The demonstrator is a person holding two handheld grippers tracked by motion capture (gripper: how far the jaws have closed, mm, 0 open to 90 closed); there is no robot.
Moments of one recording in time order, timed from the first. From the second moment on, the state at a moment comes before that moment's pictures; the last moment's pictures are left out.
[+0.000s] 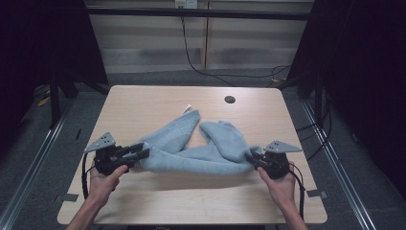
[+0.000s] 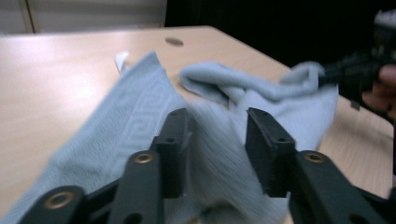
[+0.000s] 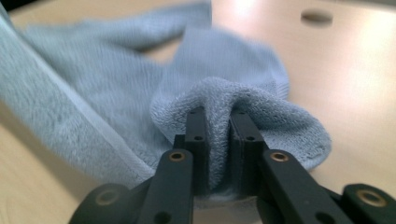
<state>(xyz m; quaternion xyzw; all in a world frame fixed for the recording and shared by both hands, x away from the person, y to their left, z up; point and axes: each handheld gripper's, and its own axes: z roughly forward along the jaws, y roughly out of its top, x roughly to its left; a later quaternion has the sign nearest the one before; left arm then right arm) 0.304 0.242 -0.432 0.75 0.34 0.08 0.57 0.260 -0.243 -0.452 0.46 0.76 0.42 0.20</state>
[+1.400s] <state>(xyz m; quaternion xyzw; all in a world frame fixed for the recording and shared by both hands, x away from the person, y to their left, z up) 0.368 0.247 -0.475 0.74 0.46 0.09 0.49 0.345 -0.255 -0.441 0.51 0.73 0.40 0.22</state>
